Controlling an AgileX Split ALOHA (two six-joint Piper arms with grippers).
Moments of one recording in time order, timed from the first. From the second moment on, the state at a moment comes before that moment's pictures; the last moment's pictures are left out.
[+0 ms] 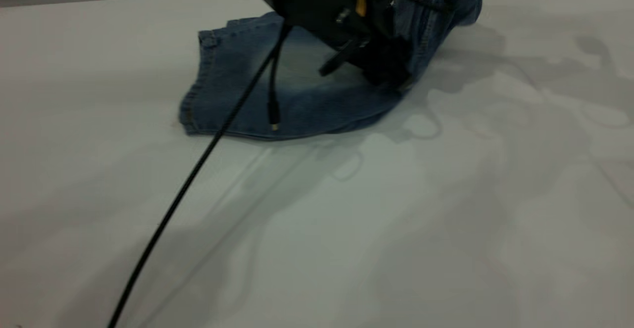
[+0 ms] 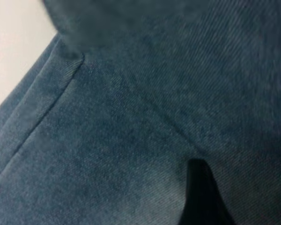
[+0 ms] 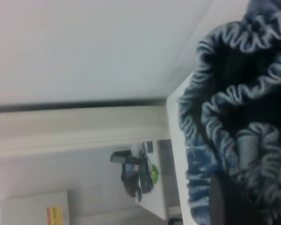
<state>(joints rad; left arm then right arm) -0.69 2.42 -1.56 0.30 0.04 0.07 -0.19 2.11 -1.17 1.74 1.22 -0.92</state>
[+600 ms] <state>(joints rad) -0.70 2.40 -1.57 0.32 0.09 0.07 -0.11 2.02 -1.17 1.75 1.22 -0.88</state>
